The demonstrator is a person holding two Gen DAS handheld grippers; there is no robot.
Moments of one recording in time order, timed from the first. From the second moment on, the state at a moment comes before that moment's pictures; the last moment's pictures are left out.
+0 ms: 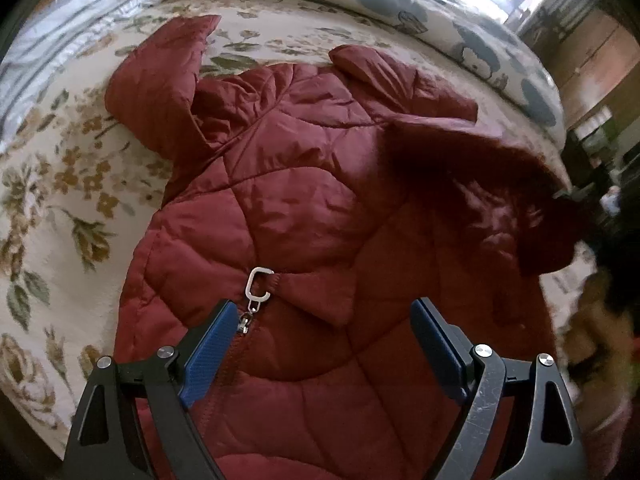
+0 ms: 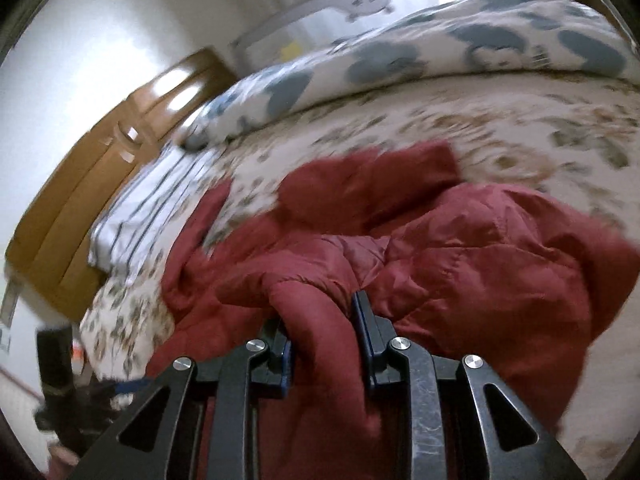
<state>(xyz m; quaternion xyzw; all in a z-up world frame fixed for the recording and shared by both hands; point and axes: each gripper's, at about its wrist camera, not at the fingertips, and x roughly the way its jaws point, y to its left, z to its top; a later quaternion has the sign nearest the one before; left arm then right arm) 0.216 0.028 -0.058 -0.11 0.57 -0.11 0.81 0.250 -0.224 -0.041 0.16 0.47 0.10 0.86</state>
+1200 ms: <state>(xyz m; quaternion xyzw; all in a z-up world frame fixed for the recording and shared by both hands) 0.337 0.015 -0.097 -0.03 0.54 -0.11 0.84 0.221 -0.275 -0.060 0.15 0.48 0.00 0.86</state>
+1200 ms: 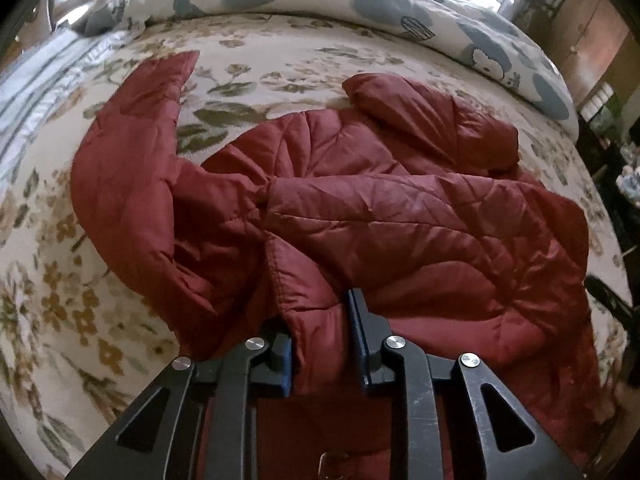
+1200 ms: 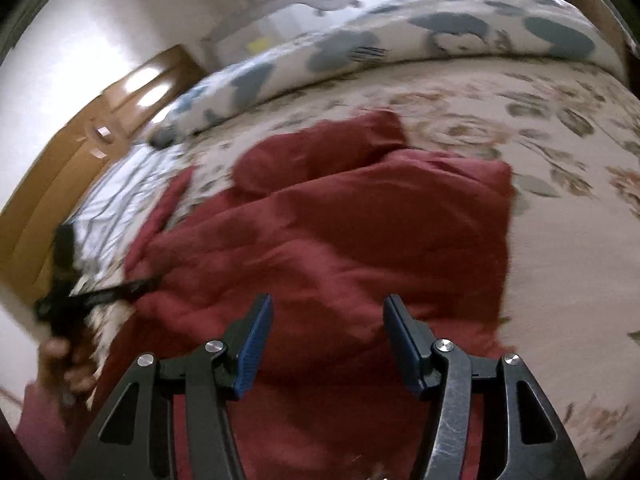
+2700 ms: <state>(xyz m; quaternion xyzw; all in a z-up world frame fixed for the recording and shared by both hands) 0.328 0.058 -0.072 -0.04 0.50 -0.04 0.86 0.209 -0.257 -0.055 0.18 0.50 -0.01 0.85</state>
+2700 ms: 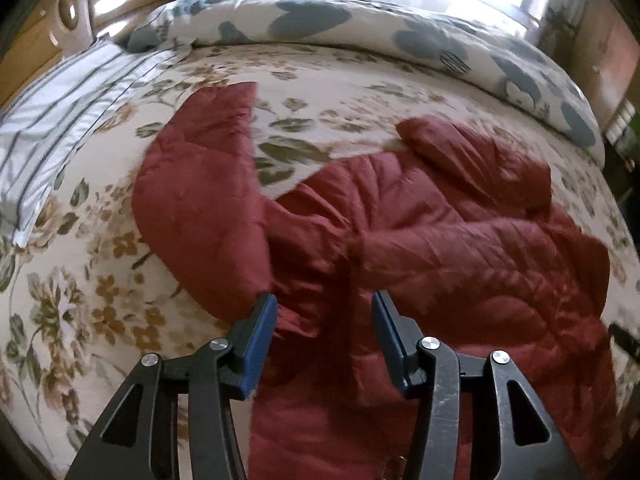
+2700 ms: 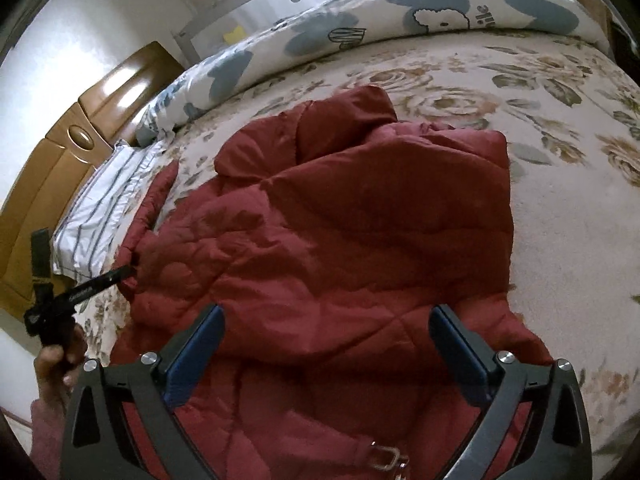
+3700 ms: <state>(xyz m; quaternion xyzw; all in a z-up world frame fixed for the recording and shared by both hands) 0.532 0.067 -0.130 0.08 0.56 0.13 0.81 0.181 -0.223 -0.036 0.13 0.49 0.04 0.86</state>
